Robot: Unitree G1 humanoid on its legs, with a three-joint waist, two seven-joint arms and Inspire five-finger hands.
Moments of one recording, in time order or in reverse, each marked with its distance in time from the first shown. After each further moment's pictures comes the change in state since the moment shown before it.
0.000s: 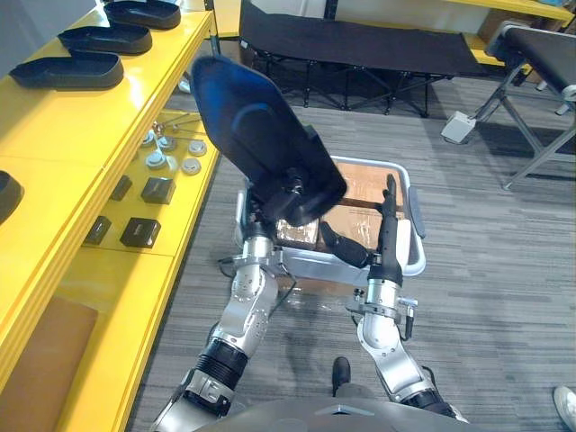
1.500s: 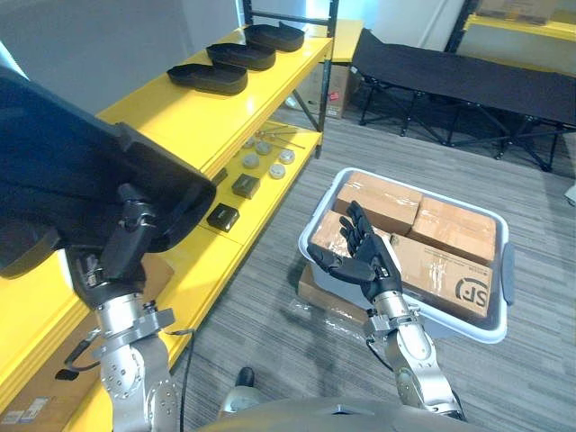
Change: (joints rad) left arm 0.586 -0.003 0.475 -0.585 -0.248 -0.136 -0.392; right arm 0.029 -0.064 -0.025 -0.102 0.598 0.041 0.755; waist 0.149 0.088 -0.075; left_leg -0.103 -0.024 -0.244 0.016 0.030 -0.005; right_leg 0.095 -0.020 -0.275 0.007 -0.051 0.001
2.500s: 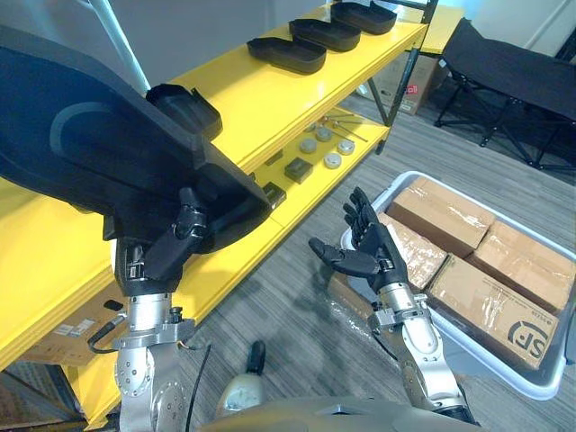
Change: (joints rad) left arm -0.016 0.076 -0.173 0.021 -0.049 0.005 -0.196; right arm 0.013 0.000 -0.027 -0.055 -0.068 -0.024 0.030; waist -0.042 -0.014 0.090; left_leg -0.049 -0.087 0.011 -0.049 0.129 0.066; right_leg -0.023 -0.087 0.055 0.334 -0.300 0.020
